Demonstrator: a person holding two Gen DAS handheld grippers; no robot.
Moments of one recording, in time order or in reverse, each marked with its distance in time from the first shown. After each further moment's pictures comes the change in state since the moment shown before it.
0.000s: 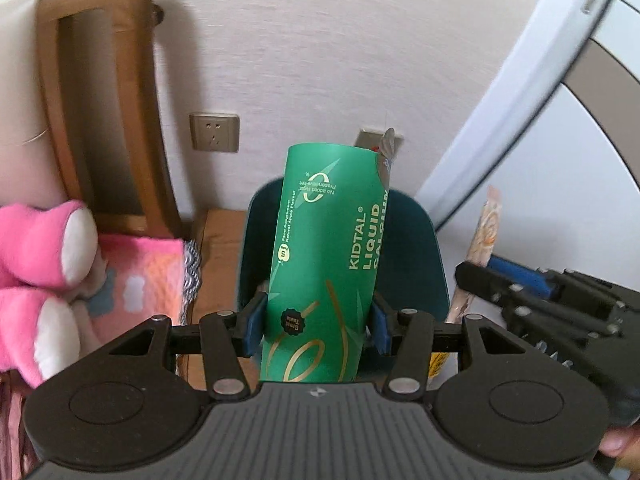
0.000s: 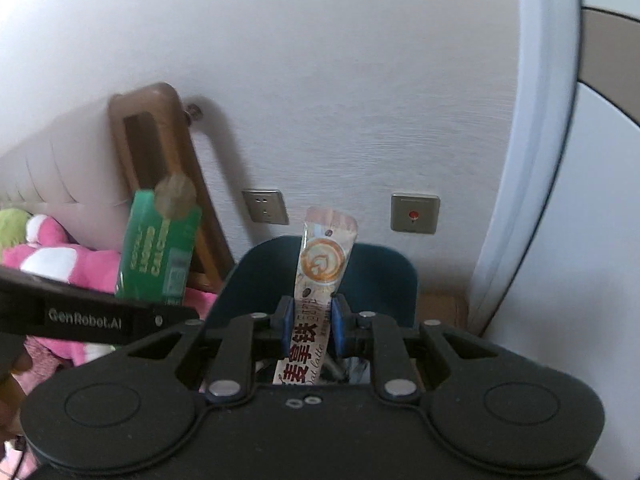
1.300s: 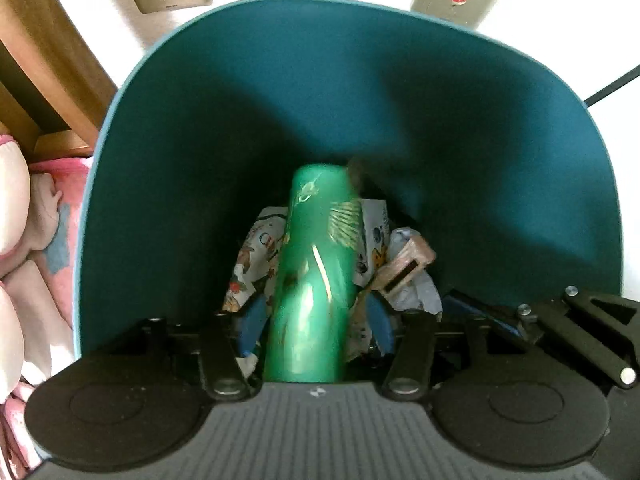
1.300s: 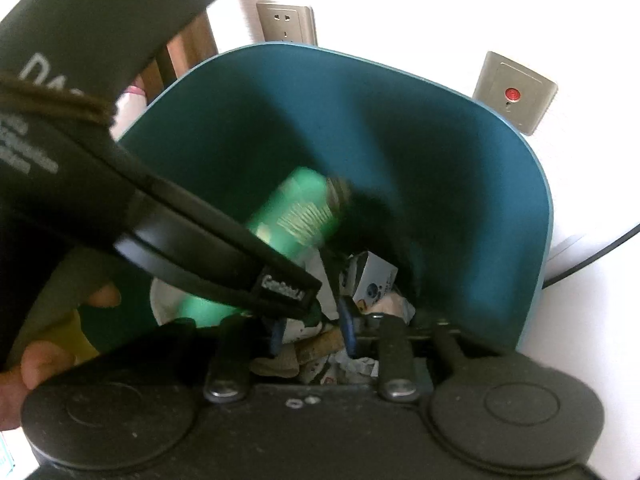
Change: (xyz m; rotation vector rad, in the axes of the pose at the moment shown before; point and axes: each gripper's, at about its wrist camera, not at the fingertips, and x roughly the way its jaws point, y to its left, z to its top) left arm 0.218 -0.003 0.017 -0.017 0.419 0.134; right arm 0.167 -0.002 -0.046 -0.215 0.425 0.104
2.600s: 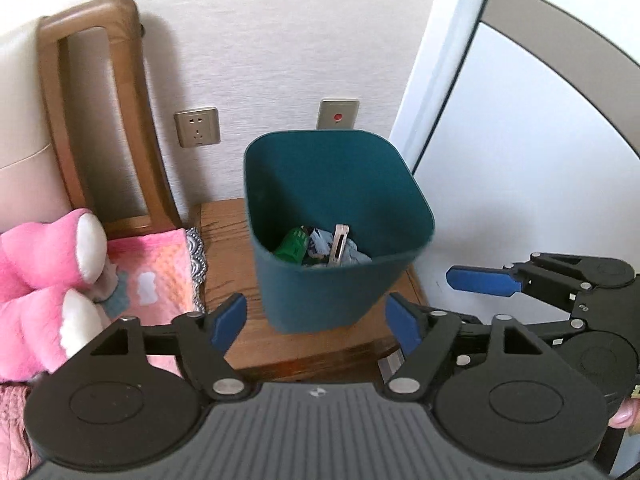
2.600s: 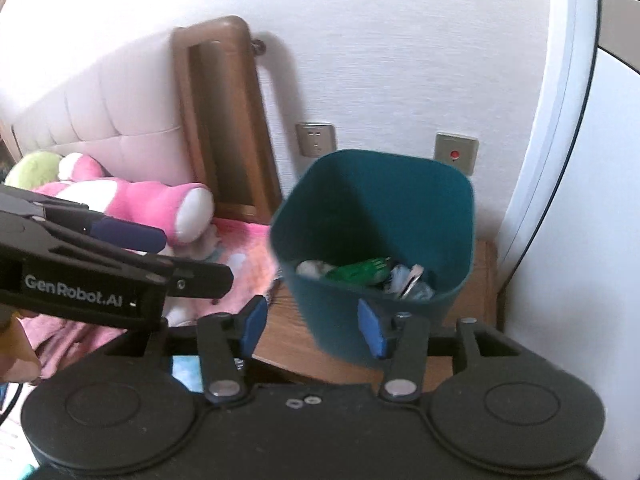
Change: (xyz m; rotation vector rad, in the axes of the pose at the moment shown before) left arm -0.220 0.058 -0.214 0.252 -0.462 -0.139; right arm -0.168 0.125 -0.124 0.173 -0.362 -0.056
